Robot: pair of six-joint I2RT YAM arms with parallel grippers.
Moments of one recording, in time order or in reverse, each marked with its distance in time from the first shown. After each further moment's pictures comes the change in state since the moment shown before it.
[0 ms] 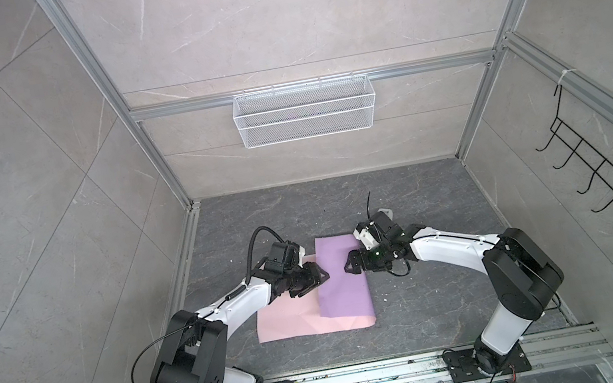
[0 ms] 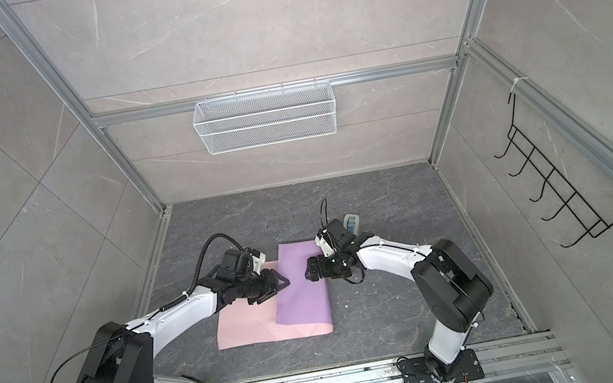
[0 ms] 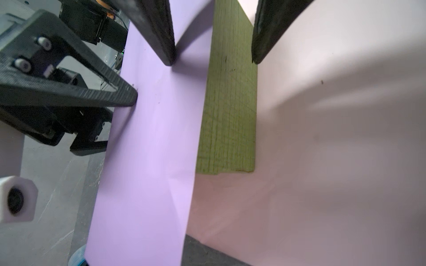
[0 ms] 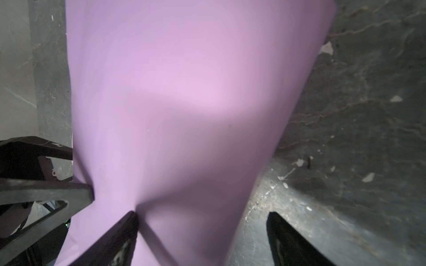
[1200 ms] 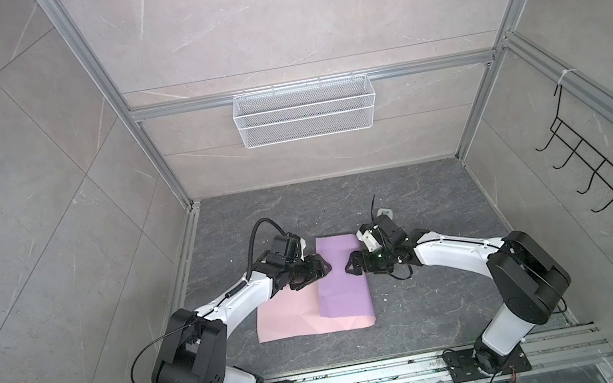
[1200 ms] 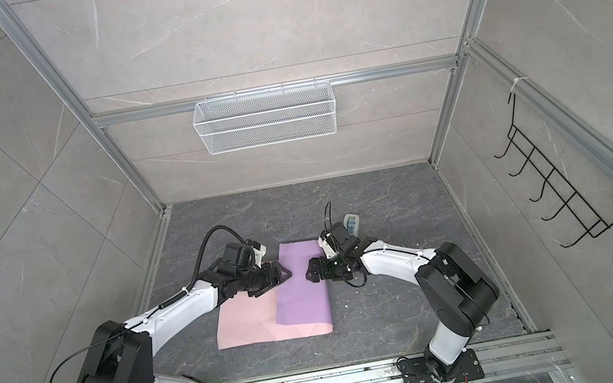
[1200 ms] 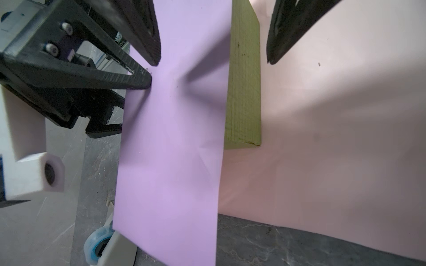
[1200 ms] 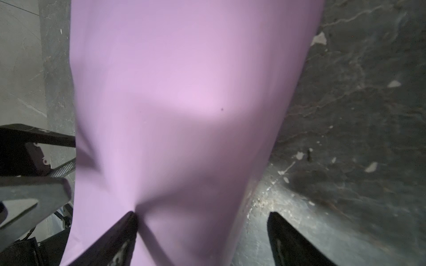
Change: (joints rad) left arm -0.017 0.056 0.108 -0.020 -0.063 0.035; right arm 0.006 -0.038 -0.077 0.083 0.007 0.069
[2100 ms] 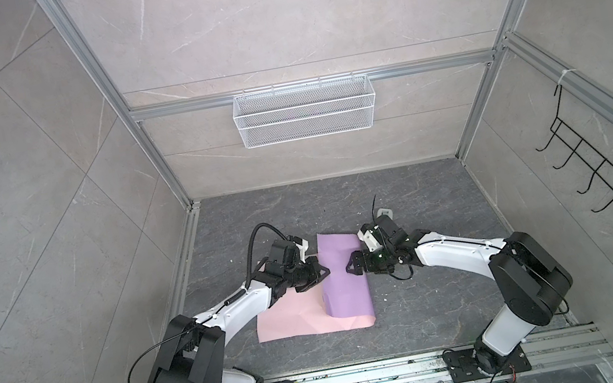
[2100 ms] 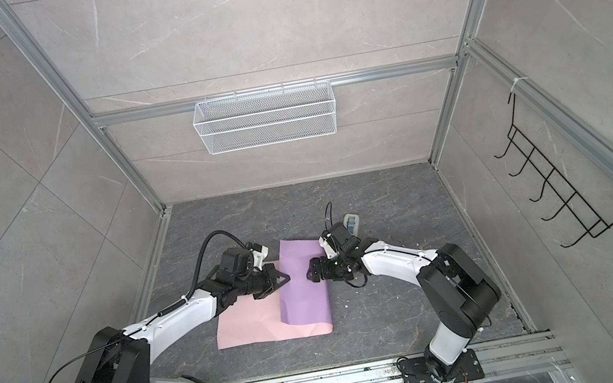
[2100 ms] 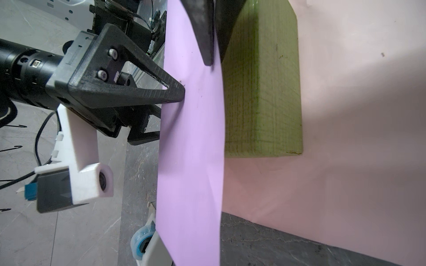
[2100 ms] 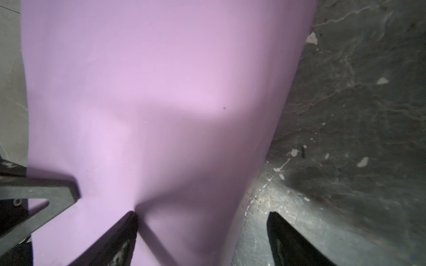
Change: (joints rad) left arm -0.005 -0.064 -0.116 0.186 0.100 -0.105; right arm 0.000 -0.009 -0.003 -0.003 0.011 0.010
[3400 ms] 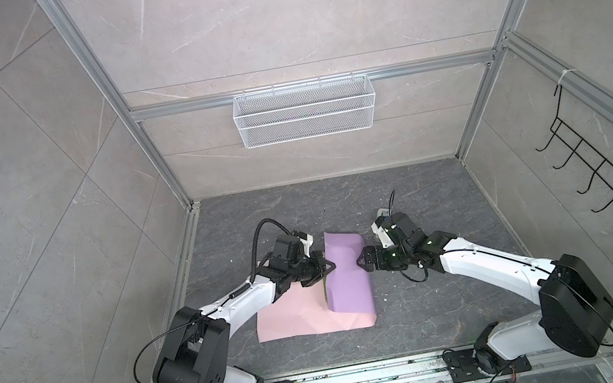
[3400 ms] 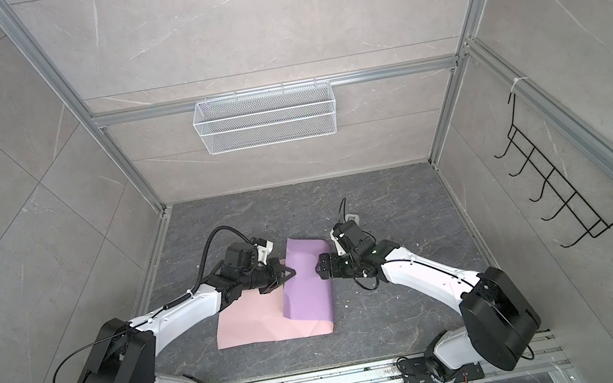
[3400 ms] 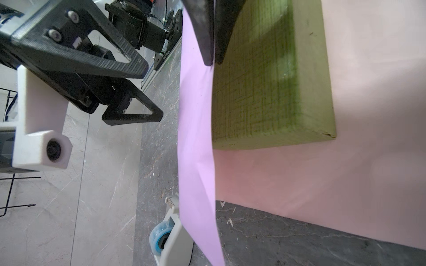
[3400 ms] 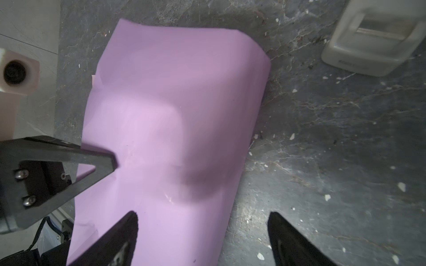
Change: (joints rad) left arm -0.014 0.043 0.039 0.057 0.038 -0.060; right arm 0.000 -0.217 -0.049 -0.079 0.120 0.030
